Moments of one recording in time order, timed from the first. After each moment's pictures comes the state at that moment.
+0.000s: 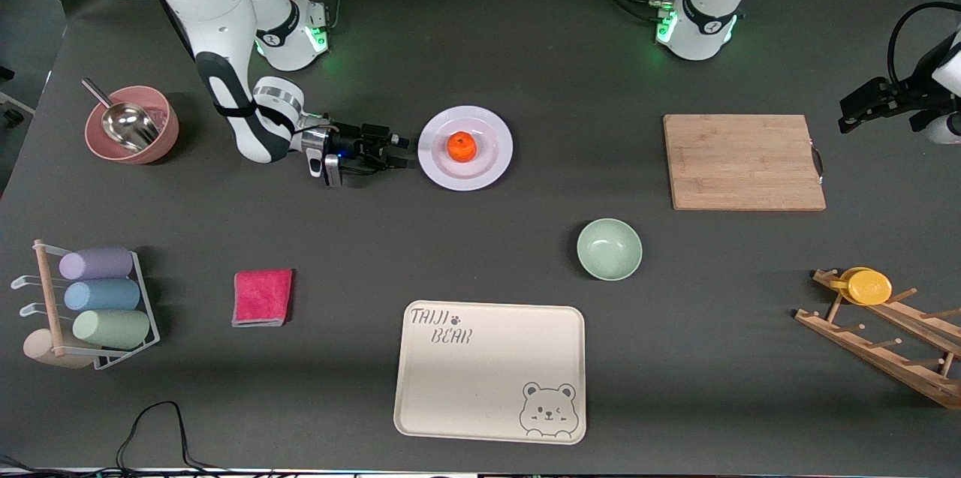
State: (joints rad) left arm 0.22 -0.13 -0.18 -1.75 0.01 1.60 0.04; right arm 0.48 0.44 -0.17 -2.62 2.05 1.80 -1.55
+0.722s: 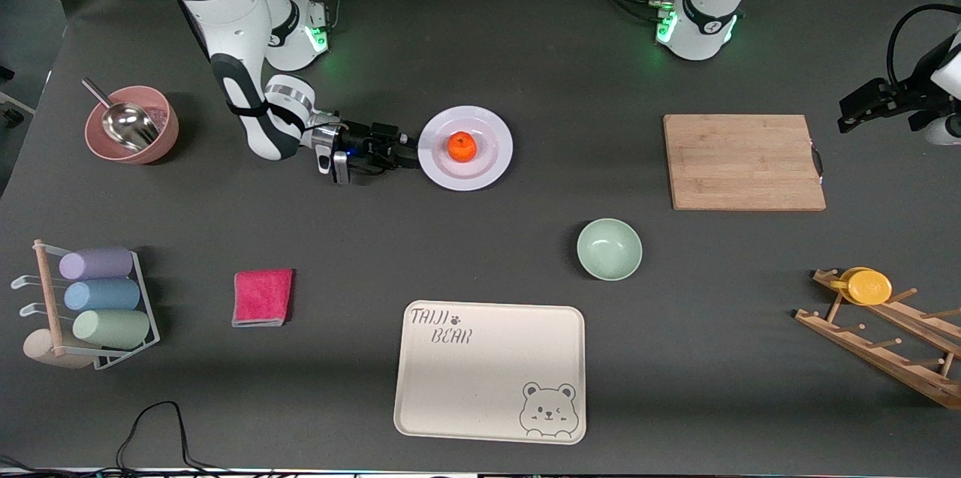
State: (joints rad) left arm 0.22 -0.13 -0.18 -1.76 0.01 1.59 0.04; right arm 0.56 0.47 -0.17 -2.63 2.18 1.79 -1.58
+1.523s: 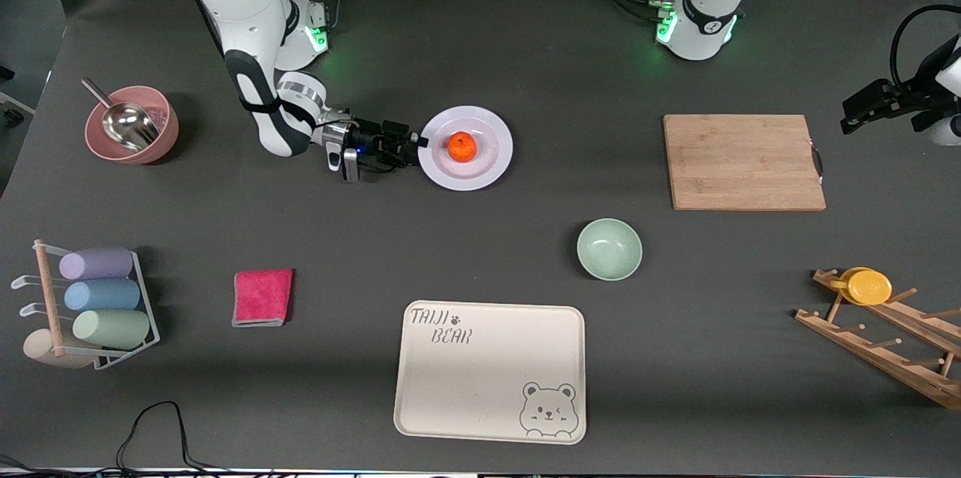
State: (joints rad) left arm 0.22 -0.13 -0.17 -1.76 0.01 1.60 0.04; right arm 0.63 0.48 -0.17 -2.62 2.26 1.78 -1.59
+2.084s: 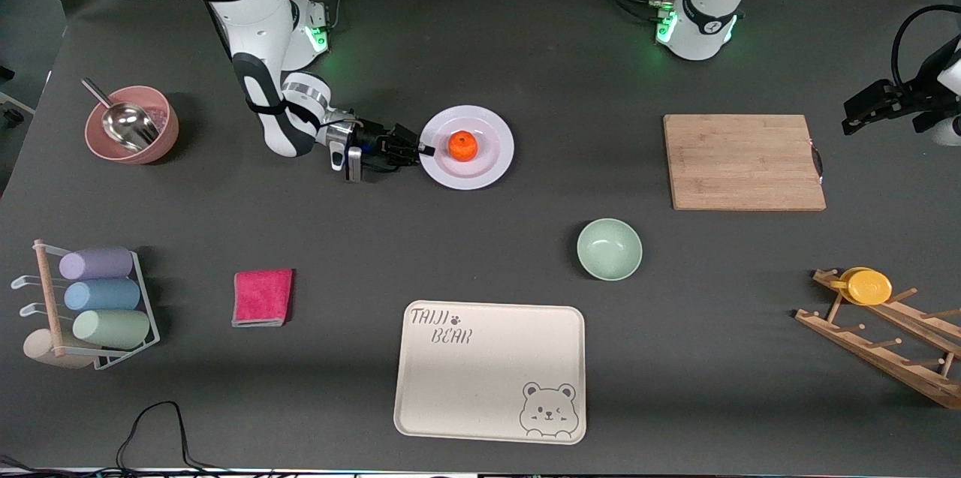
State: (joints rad) left arm 0.22 -0.13 -0.17 -1.76 0.01 1.60 0.04; right arm 0.65 0.51 -0.17 -2.61 2.29 1.78 -1.67
